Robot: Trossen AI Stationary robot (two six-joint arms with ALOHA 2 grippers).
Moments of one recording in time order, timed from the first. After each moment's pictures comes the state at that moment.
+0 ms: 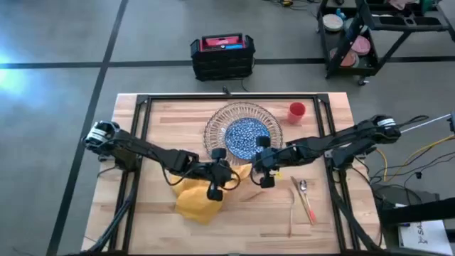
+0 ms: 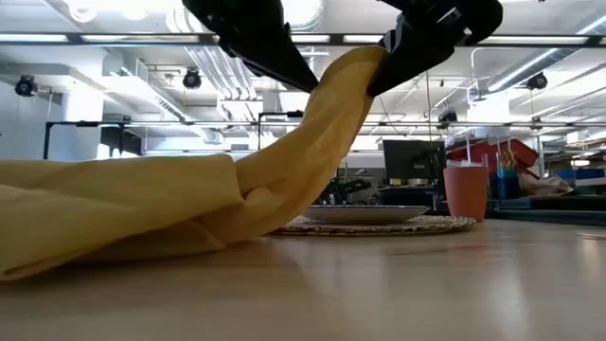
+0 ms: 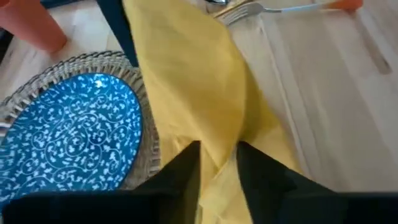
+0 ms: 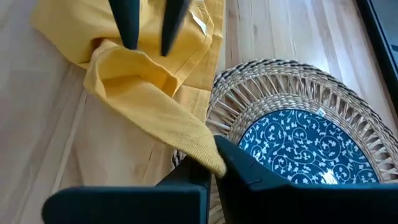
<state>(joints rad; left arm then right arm) -0.28 1.64 1.18 -0.24 -0.25 -0.01 0.20 1.42 1.02 -0.38 0.21 -0.05</state>
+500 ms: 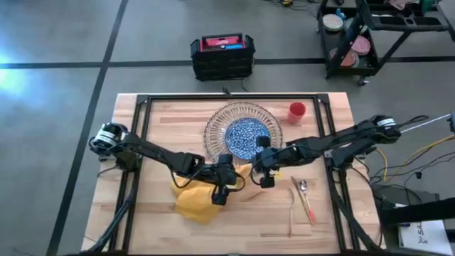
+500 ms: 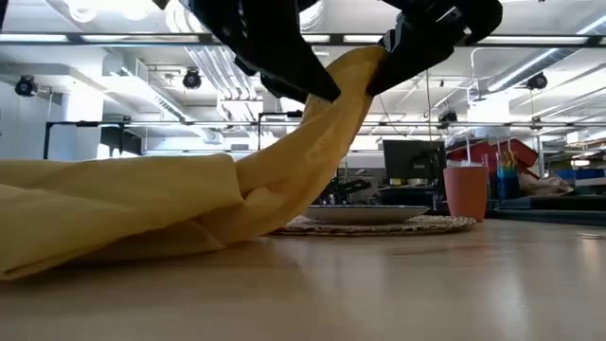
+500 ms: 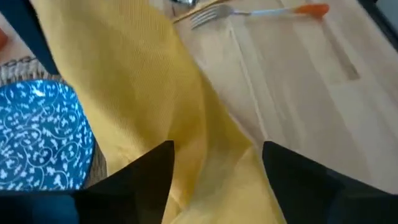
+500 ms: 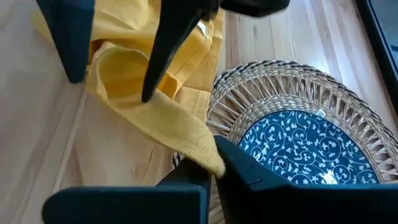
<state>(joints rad) -0.26 1.74 1.18 -0.19 -0.15 -0.03 0.20 1.42 1.02 -0.38 0.21 -0.05</state>
